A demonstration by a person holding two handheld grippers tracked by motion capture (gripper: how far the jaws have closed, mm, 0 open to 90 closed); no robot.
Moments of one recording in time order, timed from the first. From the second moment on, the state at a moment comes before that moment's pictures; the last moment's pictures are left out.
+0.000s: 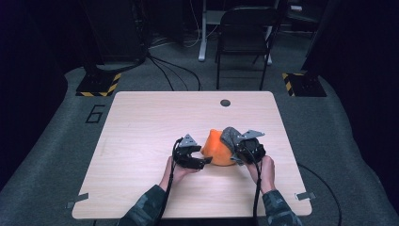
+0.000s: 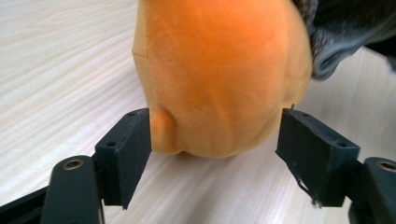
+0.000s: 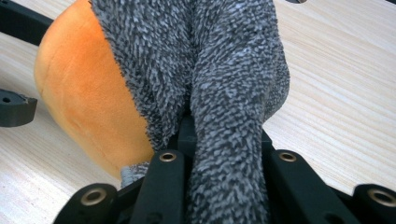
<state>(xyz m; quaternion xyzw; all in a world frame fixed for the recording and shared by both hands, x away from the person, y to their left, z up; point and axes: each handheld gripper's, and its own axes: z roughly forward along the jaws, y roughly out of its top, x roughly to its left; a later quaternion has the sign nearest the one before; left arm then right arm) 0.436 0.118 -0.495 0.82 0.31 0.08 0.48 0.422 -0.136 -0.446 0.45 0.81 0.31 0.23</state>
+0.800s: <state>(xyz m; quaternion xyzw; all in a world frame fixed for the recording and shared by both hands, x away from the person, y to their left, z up) 0.431 0.100 -0.515 0.85 0.22 0.18 0.44 0.423 -0.137 -0.446 0.45 0.81 0.31 0.23</state>
